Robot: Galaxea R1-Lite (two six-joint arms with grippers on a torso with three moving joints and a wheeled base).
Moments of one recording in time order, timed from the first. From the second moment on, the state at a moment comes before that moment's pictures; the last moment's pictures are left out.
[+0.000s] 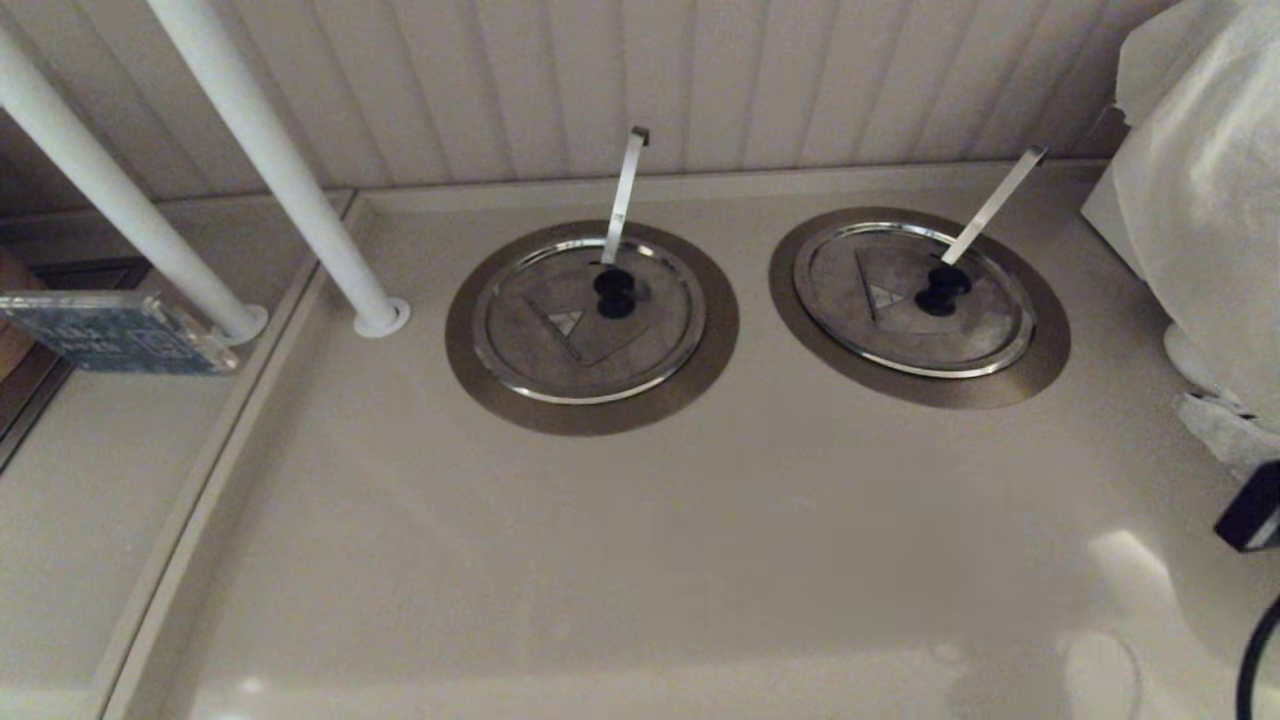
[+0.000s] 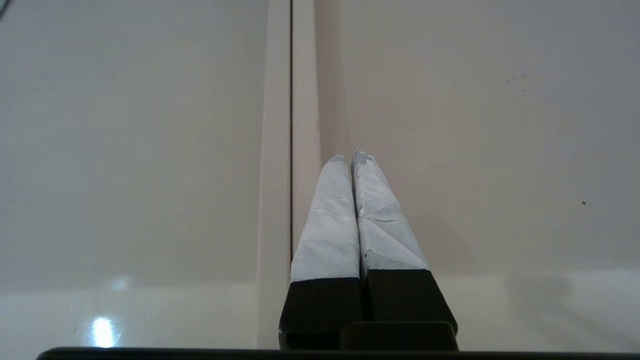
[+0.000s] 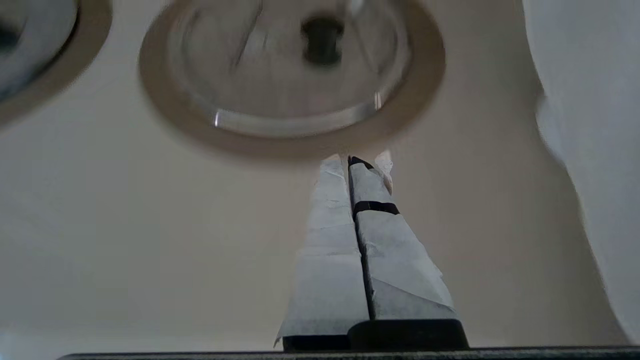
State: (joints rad) left arm 0.00 0.00 0.00 0.00 0.00 0.00; right arm 0.00 1.11 -0.27 -0.91 0.04 -0.07
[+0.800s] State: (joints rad) left arm 0.00 0.00 0.00 0.00 0.00 0.00; right arm 0.00 1.49 -0.26 -1.37 0.02 -0.06
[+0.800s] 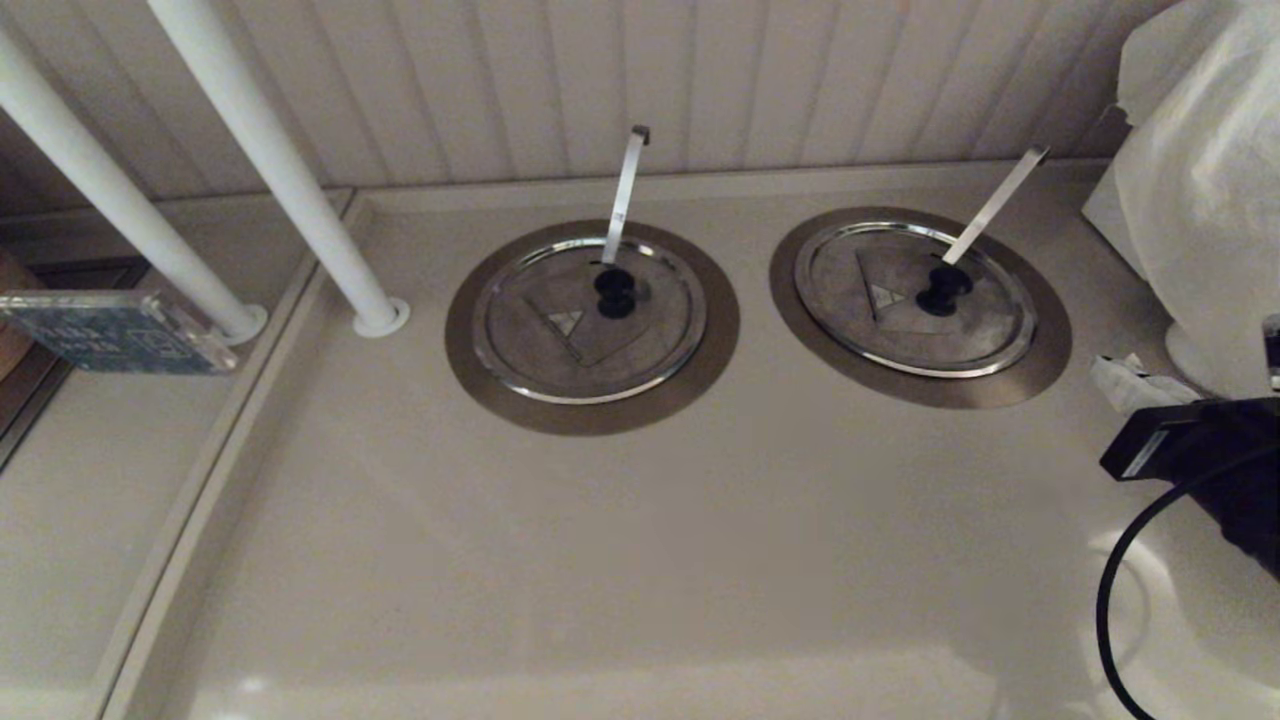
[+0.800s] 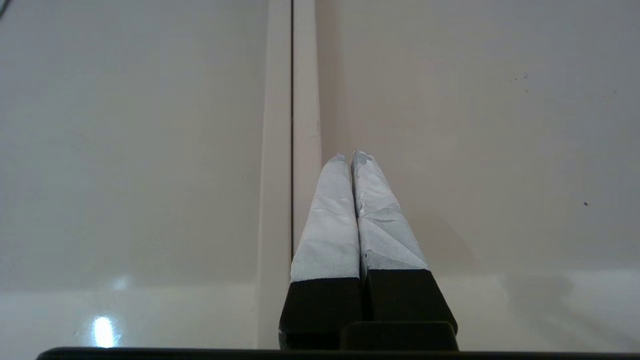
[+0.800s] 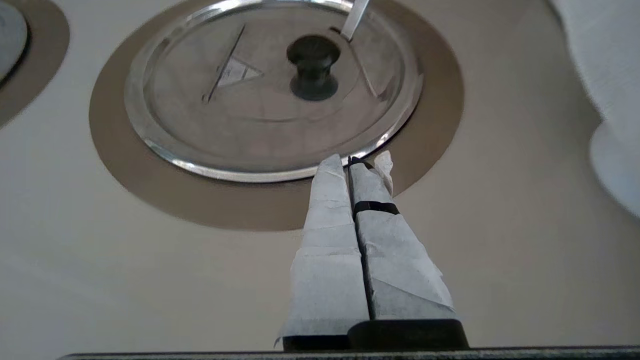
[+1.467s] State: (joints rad) left arm 0.00 0.00 0.00 0.00 0.00 0.00; right arm 0.00 1.55 -0.27 -1.41 0.02 -0.07
